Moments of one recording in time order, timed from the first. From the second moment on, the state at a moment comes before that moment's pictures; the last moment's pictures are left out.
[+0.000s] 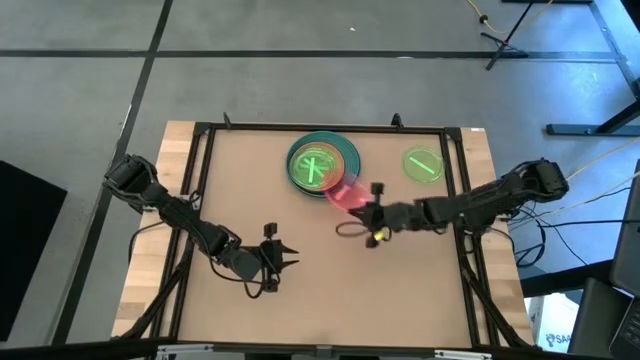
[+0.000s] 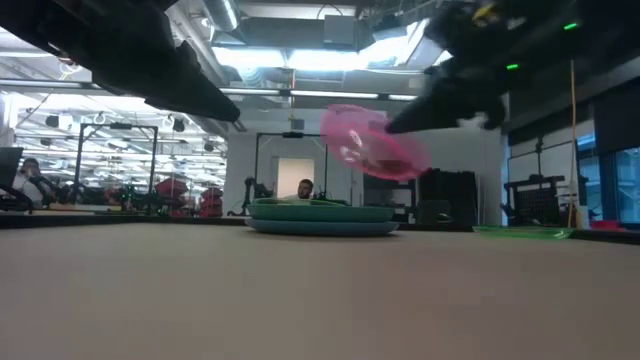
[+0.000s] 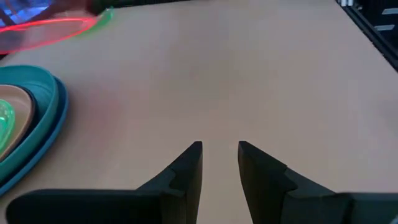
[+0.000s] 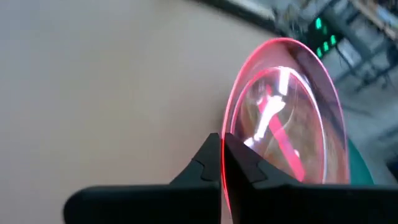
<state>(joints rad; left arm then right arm) -0.56 1.52 0.66 0.25 -0.62 -0.28 0.21 1.37 0.61 0.24 0.43 -0.24</state>
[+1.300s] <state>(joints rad) -0.53 1.52 0.66 0.25 -0.62 -0.28 -0.18 1.52 0.89 -0.19 0.19 -0.26</state>
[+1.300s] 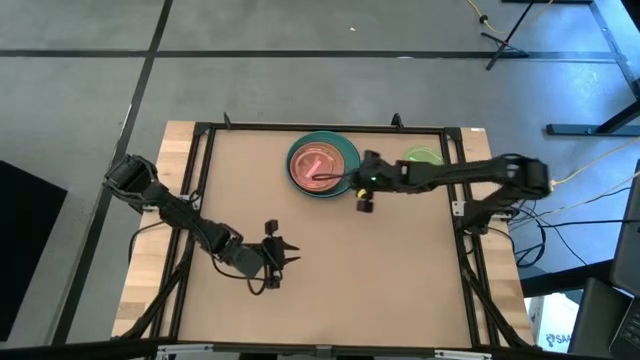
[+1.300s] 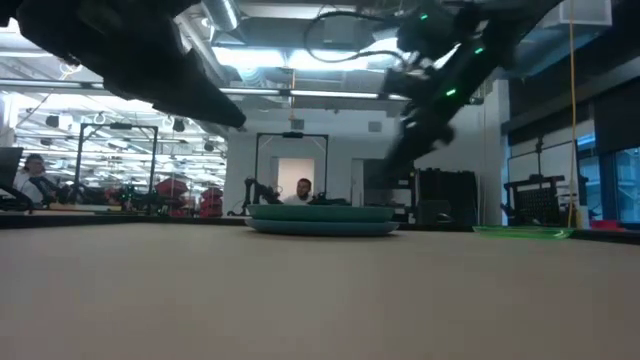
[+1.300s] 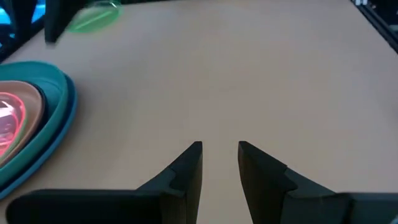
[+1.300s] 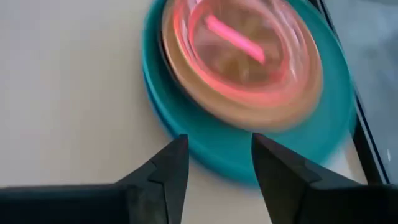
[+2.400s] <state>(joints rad) -0.36 1.38 0.26 0.73 -0.40 -0.23 -0.48 1.45 0.64 -0.54 0.45 0.18</state>
